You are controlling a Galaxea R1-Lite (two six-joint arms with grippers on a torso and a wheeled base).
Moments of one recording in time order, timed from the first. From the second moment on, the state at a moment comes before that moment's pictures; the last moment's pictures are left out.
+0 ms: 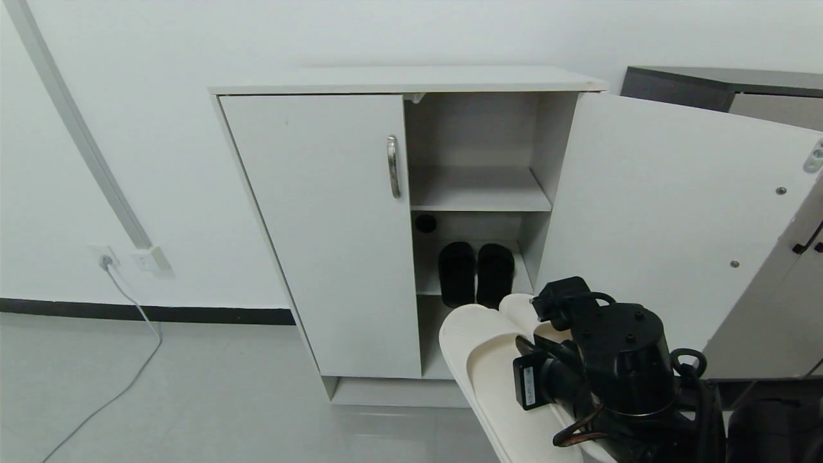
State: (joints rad) left arm 0.00 0.00 0.00 0.00 -0.03 0.02; right arm 0.91 1.76 -0.65 -0.71 -0.57 0.24
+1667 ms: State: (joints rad) left arm 0.00 0.00 0.00 0.00 -0.03 0.02; right arm 0.94 1.96 -1.43 -0.24 -0.87 0.27
